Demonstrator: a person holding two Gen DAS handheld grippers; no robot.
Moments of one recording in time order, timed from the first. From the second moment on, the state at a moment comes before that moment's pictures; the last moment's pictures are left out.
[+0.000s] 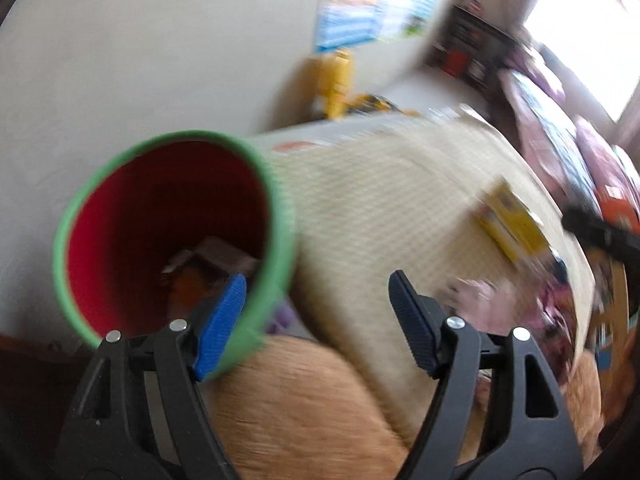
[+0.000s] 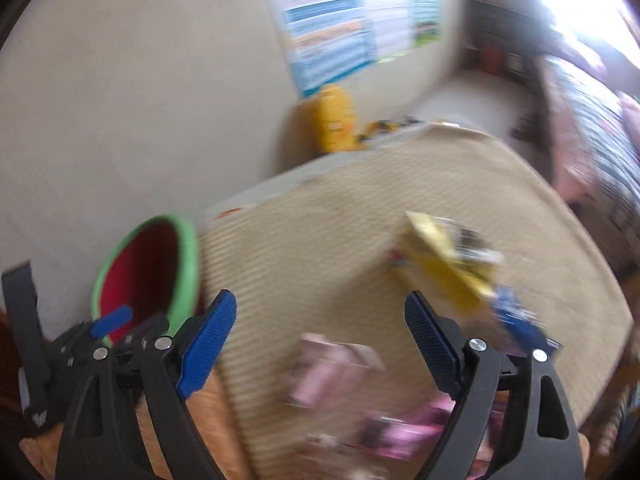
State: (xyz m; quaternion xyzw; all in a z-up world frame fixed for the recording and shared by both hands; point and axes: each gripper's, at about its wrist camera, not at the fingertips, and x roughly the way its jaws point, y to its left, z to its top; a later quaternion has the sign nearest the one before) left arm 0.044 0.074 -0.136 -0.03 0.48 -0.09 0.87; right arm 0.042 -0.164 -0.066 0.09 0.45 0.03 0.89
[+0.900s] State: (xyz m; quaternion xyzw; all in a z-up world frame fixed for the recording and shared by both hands) left arm 0.044 -0.047 -0.177 0.02 0.55 -0.17 0.82; right arm 0.043 -0.259 -0.116 0.13 0.49 0.00 0.86
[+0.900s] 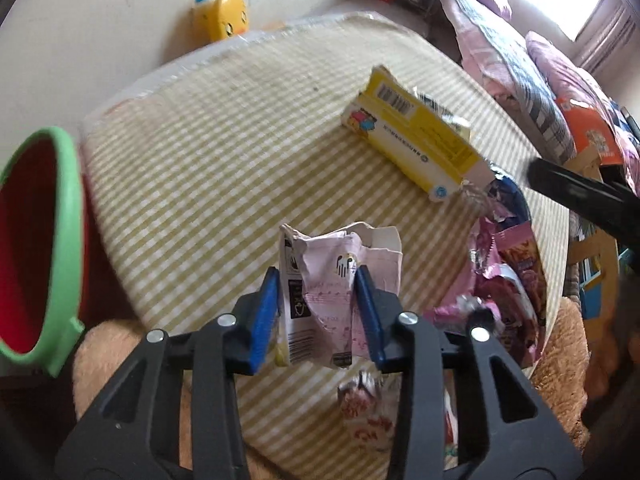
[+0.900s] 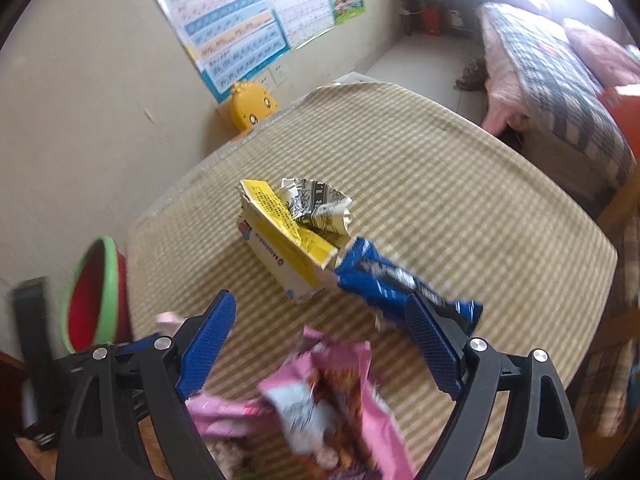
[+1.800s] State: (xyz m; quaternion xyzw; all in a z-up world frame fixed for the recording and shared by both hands) left arm 0.039 -0.007 -0.173 0.01 0.54 -0.13 0.83; right arm 0.072 -0.183 -0.121 0.04 0.56 0.07 0.82
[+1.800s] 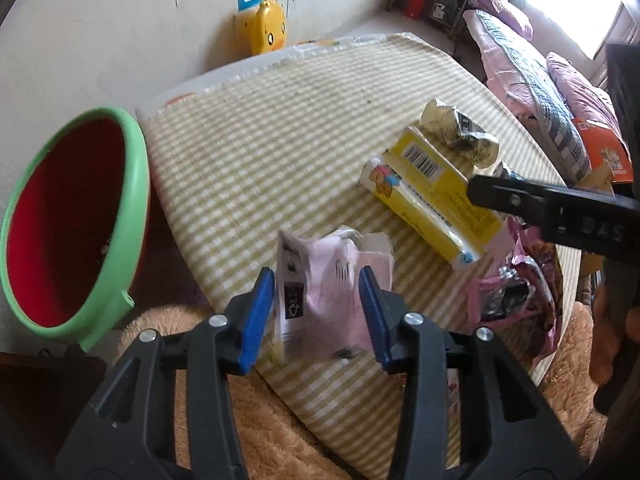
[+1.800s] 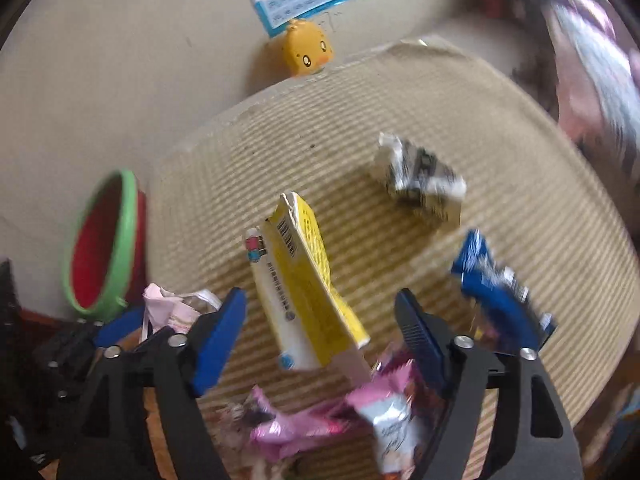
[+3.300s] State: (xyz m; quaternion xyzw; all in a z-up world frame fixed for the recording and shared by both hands) left arm 0.016 0.025 -0.065 0.00 0.39 -0.07 0.92; right arm 0.002 -0.186 0.005 0.17 0.35 0.09 0.92
